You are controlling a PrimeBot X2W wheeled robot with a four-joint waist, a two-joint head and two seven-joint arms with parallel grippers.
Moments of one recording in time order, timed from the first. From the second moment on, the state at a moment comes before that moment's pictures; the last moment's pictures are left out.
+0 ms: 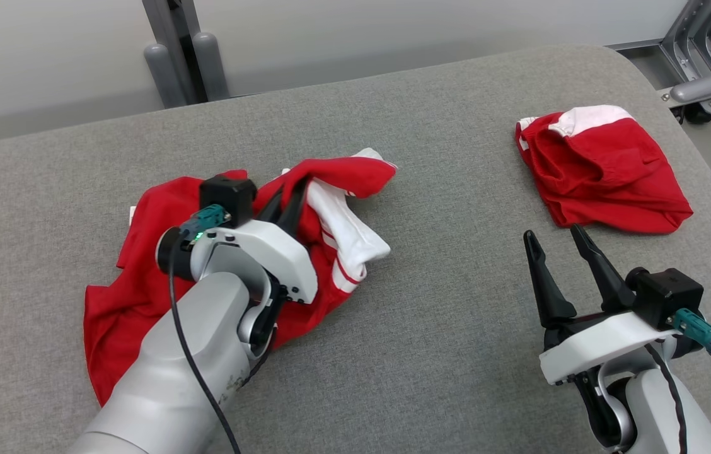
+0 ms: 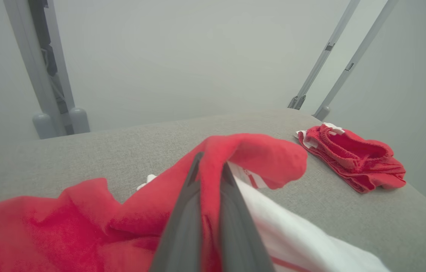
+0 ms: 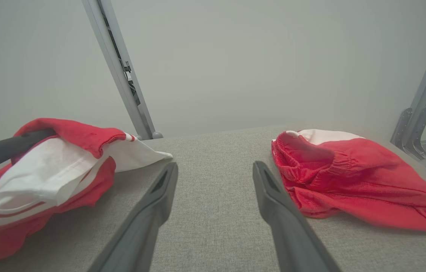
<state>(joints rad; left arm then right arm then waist) -0.78 0.05 -0.77 0.87 -0.79 0.03 -0.26 -0.27 -0.05 0.15 0.29 0.27 0.13 -0.18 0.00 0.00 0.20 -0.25</state>
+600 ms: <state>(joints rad) -0.77 0.05 -0.69 1.08 -0.89 0.03 -0.25 -0.27 -0.05 0.16 0.29 0.27 0.13 -0.17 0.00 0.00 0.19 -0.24</state>
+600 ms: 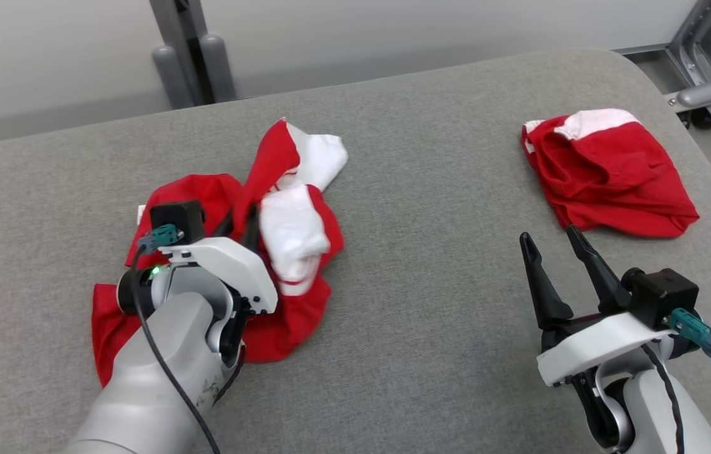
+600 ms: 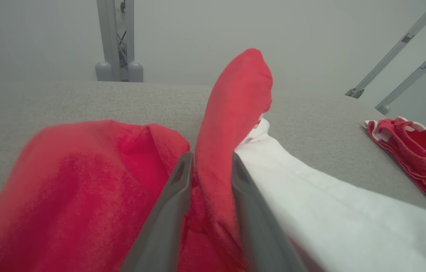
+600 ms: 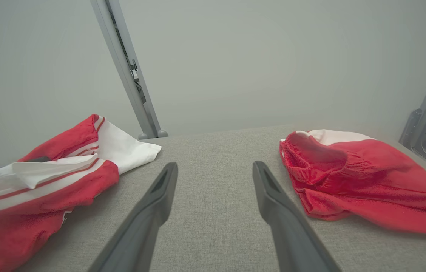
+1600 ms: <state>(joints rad) -0.31 0.15 -0.59 0.36 -0.52 0.17 -0.26 -0.64 -0.14 0.28 0.72 0.60 0.13 0.25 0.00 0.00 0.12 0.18</state>
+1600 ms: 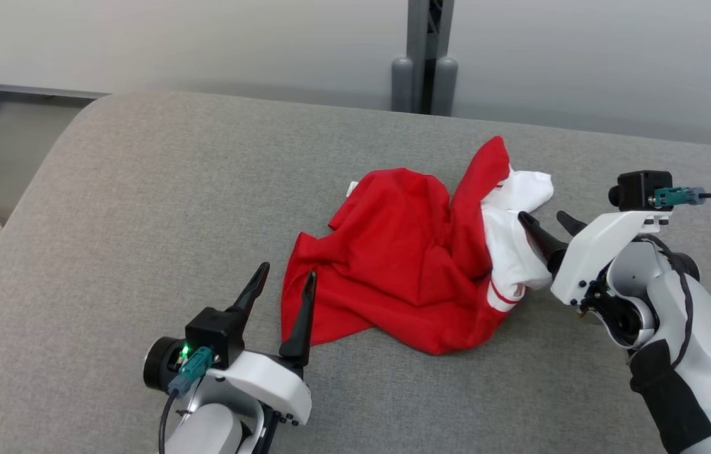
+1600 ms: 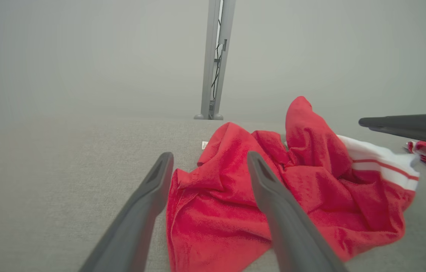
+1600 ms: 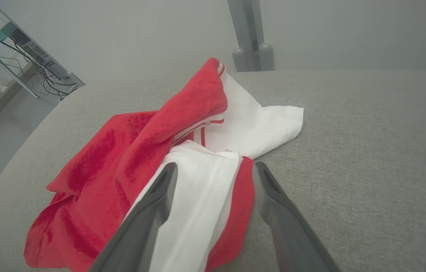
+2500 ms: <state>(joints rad) -0.16 0.20 -0.51 0.17 -0.50 0.22 -0.26 -0.70 -0.18 0.40 0.86 0.77 0.13 0.11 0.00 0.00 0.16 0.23</state>
